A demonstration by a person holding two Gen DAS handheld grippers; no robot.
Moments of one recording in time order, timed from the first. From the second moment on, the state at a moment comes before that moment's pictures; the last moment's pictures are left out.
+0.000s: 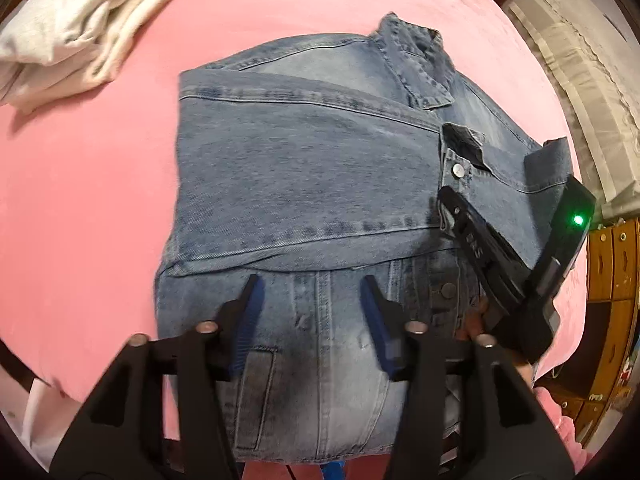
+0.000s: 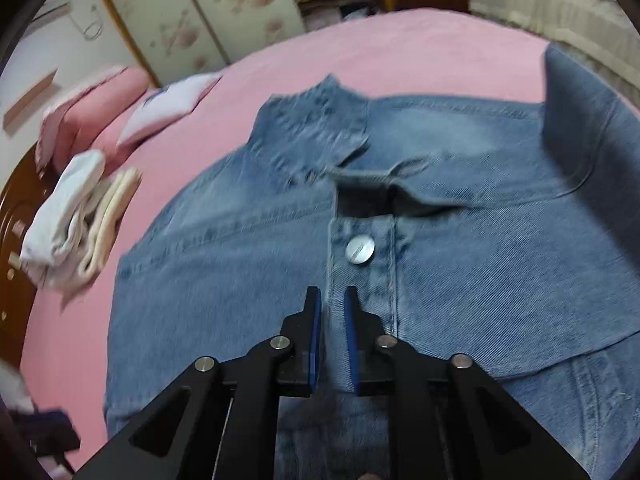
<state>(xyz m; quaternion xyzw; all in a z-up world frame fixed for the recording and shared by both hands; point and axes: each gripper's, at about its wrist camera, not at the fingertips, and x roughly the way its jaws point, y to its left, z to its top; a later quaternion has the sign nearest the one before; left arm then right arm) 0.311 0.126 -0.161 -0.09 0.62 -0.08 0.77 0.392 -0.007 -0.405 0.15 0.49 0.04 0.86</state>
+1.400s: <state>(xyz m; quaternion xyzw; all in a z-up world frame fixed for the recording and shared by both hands) 0.366 -0.051 -0.071 -0.36 0.30 -0.07 0.88 0.323 -0.330 -0.365 -0.02 0.51 0.04 0.86</state>
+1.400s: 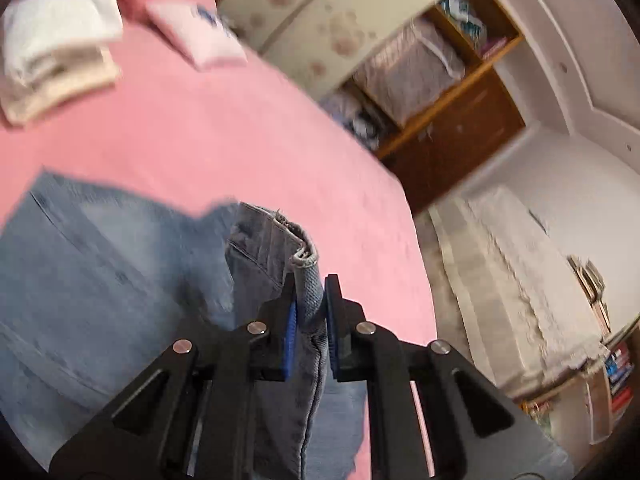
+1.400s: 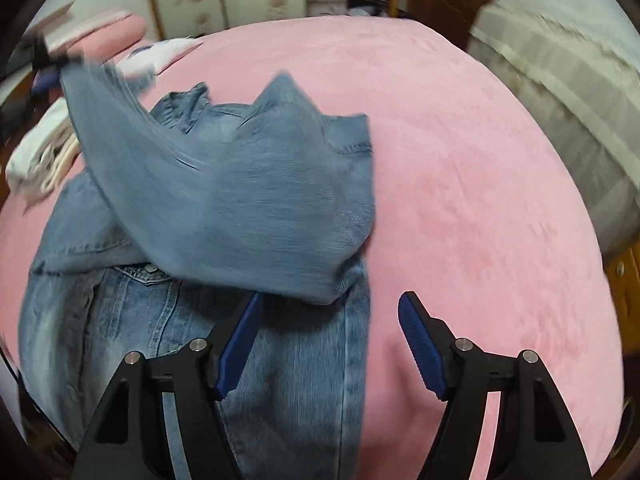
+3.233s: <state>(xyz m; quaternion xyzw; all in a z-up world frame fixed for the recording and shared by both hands) 0.430 -0.049 -0.265 -0.12 0.62 0.09 0.77 0.441 -0.333 -0.438 0.09 0.58 -0.01 0.81</state>
